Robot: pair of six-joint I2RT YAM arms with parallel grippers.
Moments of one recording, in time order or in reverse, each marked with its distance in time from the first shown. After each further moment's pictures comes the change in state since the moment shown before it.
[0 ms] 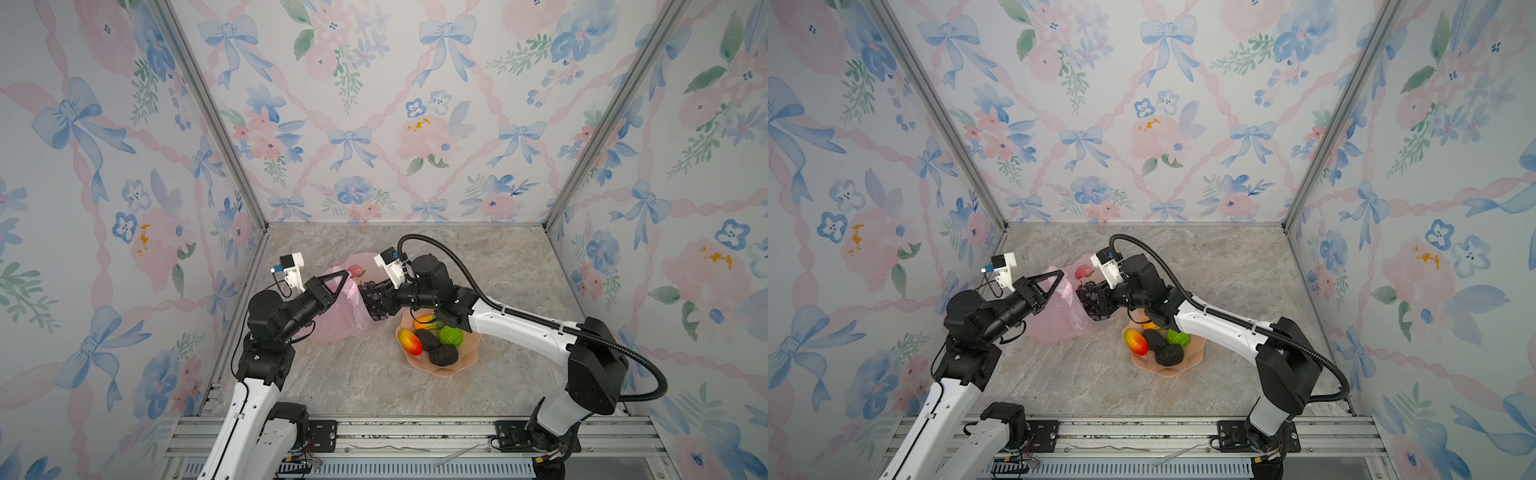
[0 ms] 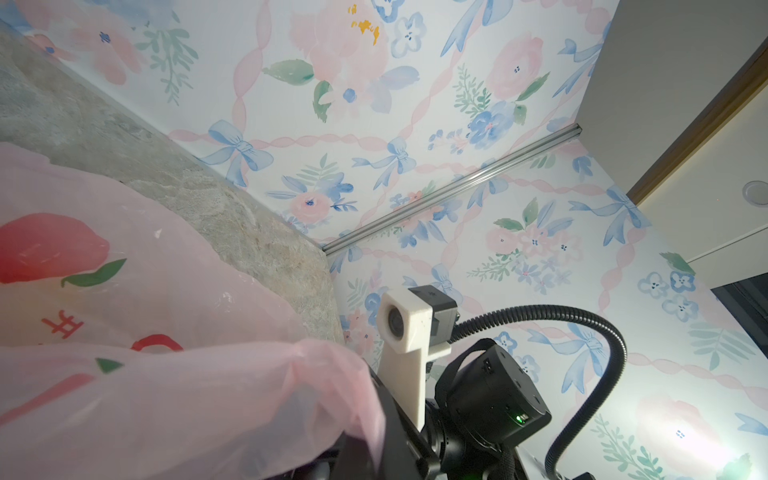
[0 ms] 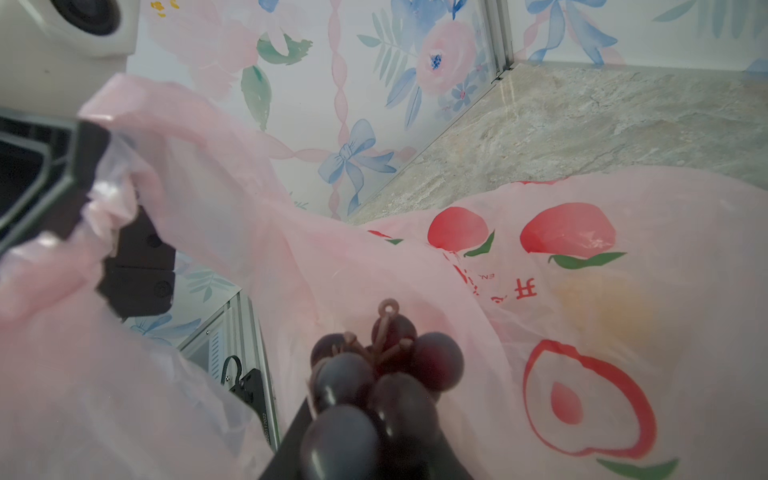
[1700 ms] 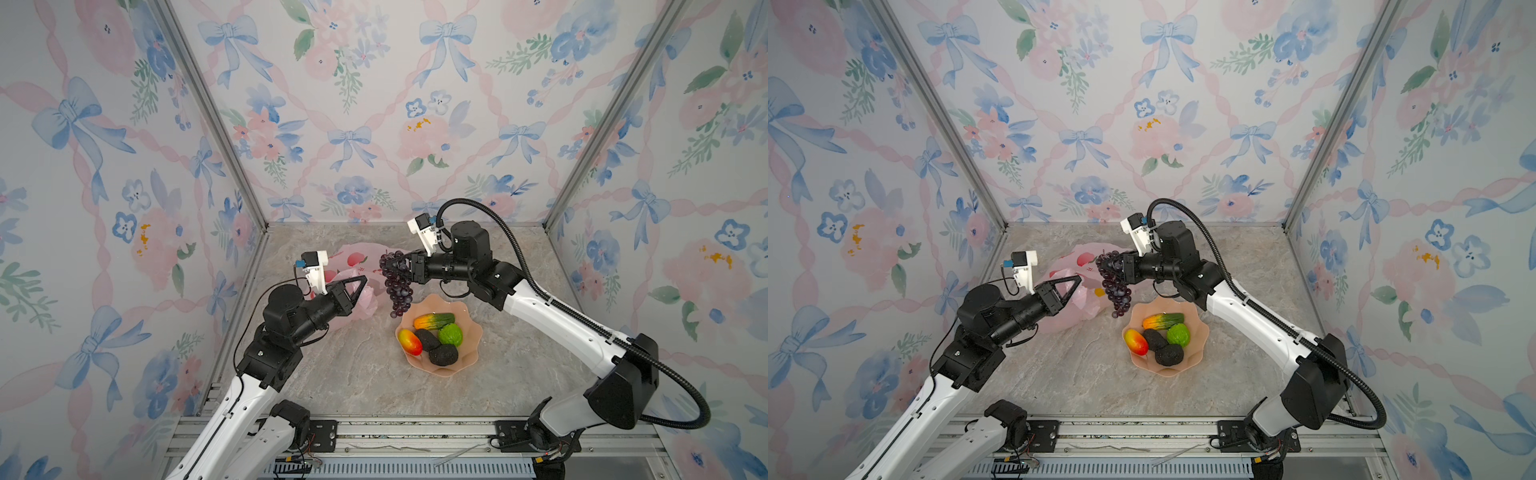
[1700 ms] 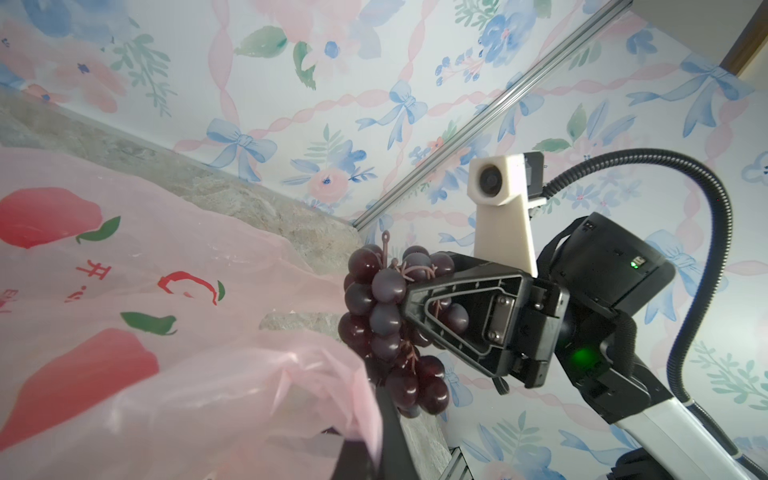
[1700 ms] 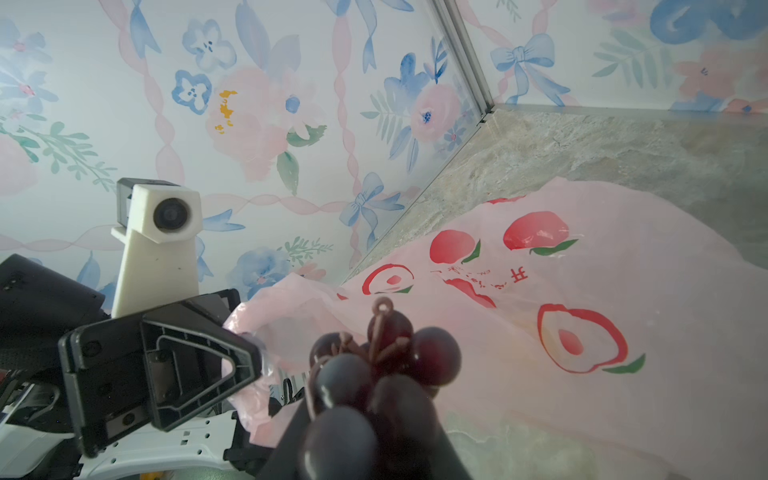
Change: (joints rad) left arm -0.272 0.036 0.166 -0.224 -0.221 0.316; right arm -0.190 -0.133 0.175 -0.224 -0.164 0.106
